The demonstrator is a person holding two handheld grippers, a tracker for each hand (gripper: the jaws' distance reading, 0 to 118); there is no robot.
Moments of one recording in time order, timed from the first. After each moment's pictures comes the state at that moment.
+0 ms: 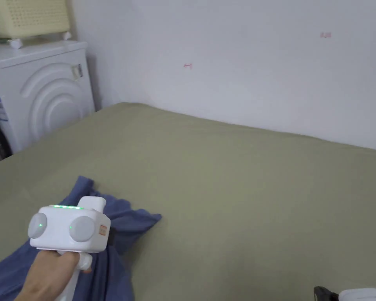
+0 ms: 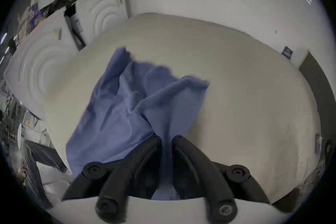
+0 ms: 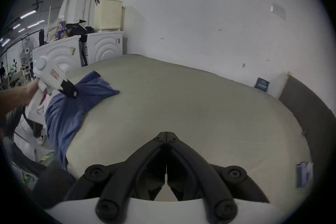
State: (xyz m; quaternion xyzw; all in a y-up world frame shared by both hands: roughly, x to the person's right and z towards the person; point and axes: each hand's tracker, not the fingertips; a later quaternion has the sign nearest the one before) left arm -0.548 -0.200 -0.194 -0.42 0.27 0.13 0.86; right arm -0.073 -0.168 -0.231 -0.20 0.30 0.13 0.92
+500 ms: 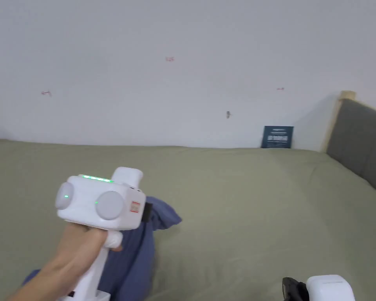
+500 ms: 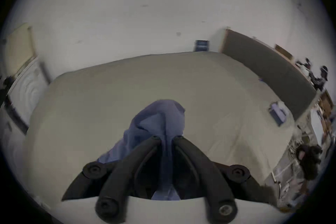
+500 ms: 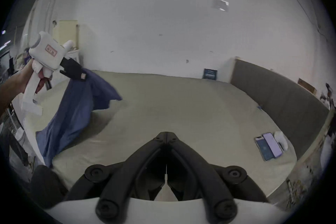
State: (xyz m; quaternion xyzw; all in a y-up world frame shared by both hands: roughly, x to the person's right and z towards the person) left arm -0.235 -0.085 -0.370 -0.35 -0.03 0.00 0.94; right arm 0.089 -0.139 -0.221 -0.19 0.13 0.05 0.97
